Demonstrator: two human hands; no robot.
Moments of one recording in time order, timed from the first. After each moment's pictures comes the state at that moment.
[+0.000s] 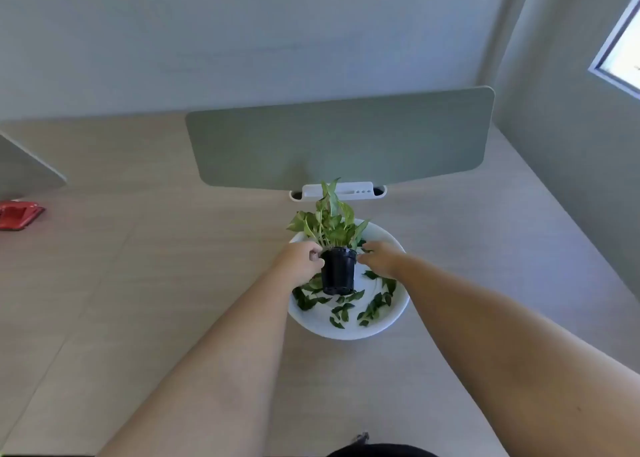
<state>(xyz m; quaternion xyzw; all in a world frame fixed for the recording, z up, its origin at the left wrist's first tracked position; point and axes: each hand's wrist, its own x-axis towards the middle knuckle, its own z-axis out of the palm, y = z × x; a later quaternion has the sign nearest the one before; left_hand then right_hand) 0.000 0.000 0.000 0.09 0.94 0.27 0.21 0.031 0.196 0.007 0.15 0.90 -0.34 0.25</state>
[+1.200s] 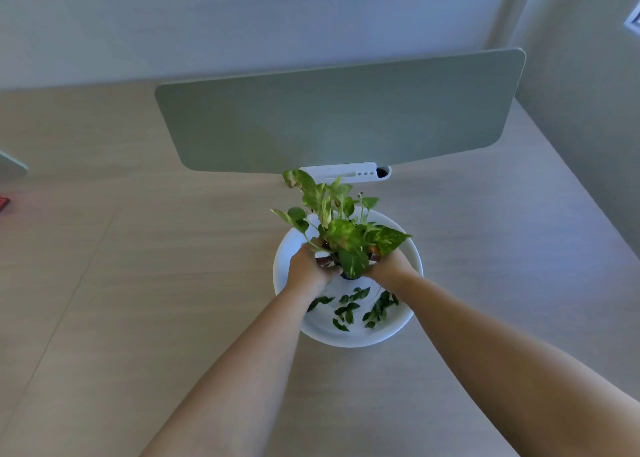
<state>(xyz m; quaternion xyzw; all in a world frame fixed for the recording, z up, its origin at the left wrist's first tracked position) -0.006 0.026 -0.047 -0.02 0.87 0.46 0.18 0.029 0.192 -0.044 0.17 0.83 -0.52 0.12</state>
